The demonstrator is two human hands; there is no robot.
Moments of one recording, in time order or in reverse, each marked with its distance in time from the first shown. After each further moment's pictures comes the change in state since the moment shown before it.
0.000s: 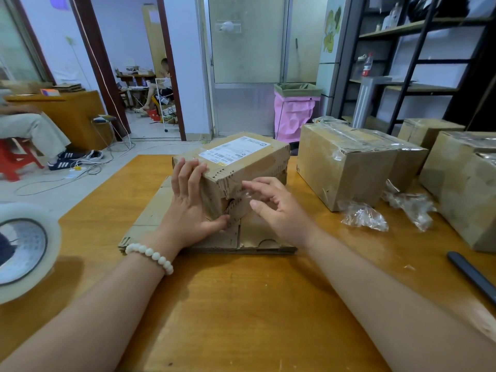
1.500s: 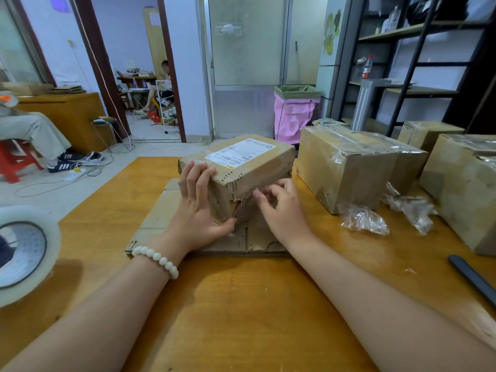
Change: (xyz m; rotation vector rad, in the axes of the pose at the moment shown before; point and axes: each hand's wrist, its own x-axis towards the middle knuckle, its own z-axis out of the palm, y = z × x) left_hand 0.003 0.011 0.006 0.000 0.010 0.030; right_hand 0.014 0.018 0.010 -0.311 0.367 0.051
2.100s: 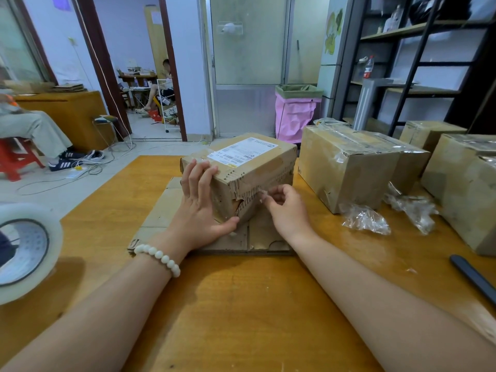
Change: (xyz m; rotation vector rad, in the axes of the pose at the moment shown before) left_hand 0.000 0.001 0.000 -0.007 -0.016 -0.018; right_hand 0.001 0.001 0.000 0.293 -0.024 0.268
